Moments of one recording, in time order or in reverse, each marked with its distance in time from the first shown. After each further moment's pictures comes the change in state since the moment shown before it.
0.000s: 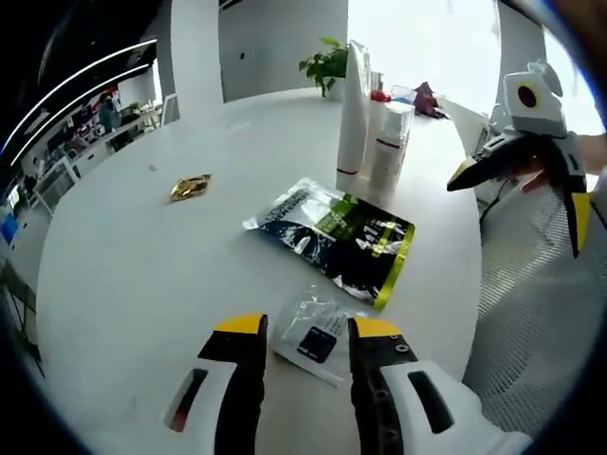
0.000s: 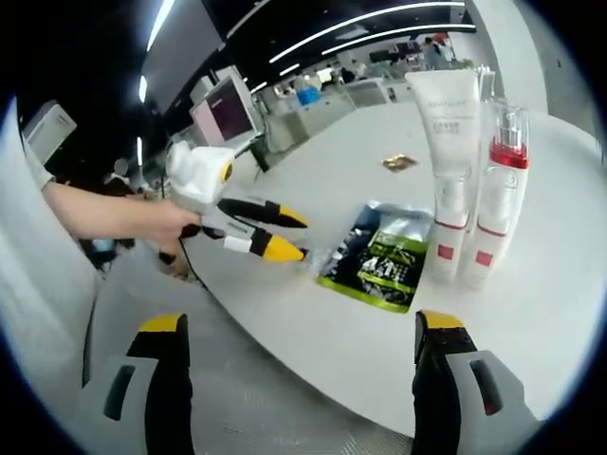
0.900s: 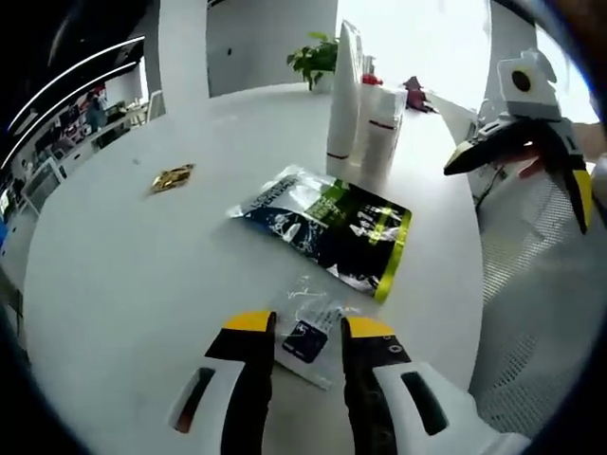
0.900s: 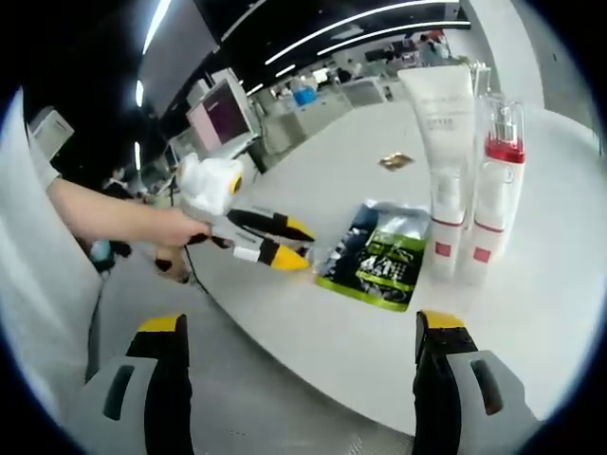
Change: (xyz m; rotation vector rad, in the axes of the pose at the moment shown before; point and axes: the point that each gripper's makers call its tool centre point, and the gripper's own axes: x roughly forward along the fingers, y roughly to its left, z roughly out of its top) left arm 0.016 0.002 -0.012 0.010 0.021 -0.061; right arm 0.000 -0.003 -0.002 0.026 -0.006 -0.003
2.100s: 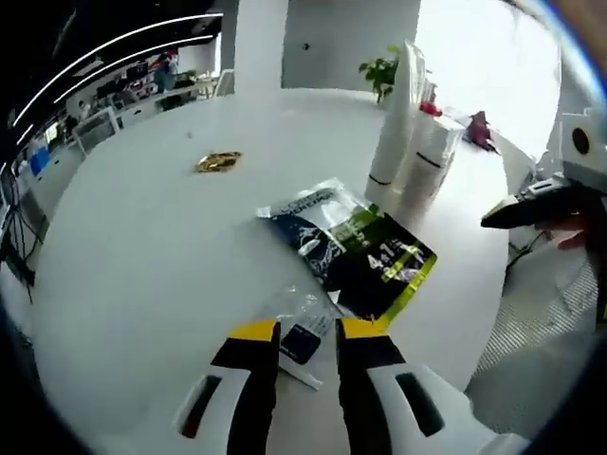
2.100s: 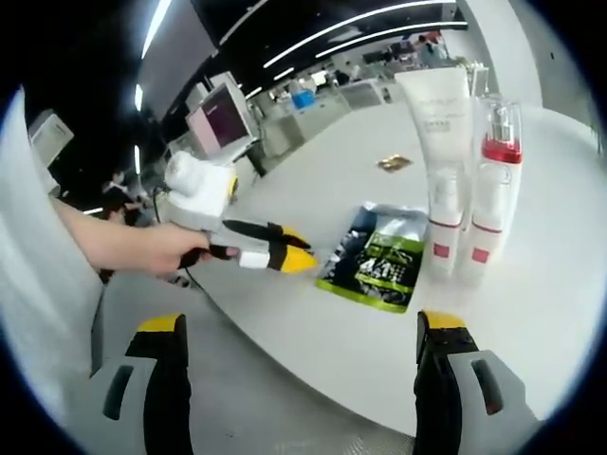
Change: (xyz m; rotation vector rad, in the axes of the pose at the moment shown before) left arm 0.002 -0.007 0.013 -0.181 0.026 0.246; right arm -0.001 -0.001 0.002 0.010 -0.012 0.000
